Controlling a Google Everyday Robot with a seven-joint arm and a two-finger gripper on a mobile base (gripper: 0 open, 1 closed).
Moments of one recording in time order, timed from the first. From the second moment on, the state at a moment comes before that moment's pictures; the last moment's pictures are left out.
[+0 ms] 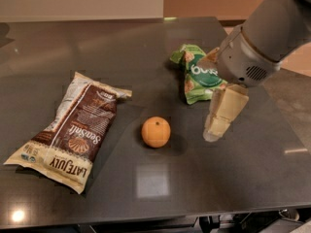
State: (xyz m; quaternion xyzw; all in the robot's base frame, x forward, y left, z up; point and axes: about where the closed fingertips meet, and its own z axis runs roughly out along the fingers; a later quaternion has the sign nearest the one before) arm 0.450 -0.104 0.933 -0.68 0.70 0.10 0.21
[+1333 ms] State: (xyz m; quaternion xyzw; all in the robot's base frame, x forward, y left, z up) arm 0.443 -0.018 0.853 -0.70 0.67 0.14 0.20
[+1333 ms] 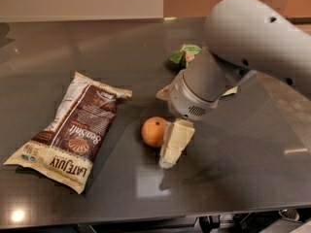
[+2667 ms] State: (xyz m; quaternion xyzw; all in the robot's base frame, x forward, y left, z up) arm 0.460 -0.040 0.868 -0.64 0.72 0.12 0.22
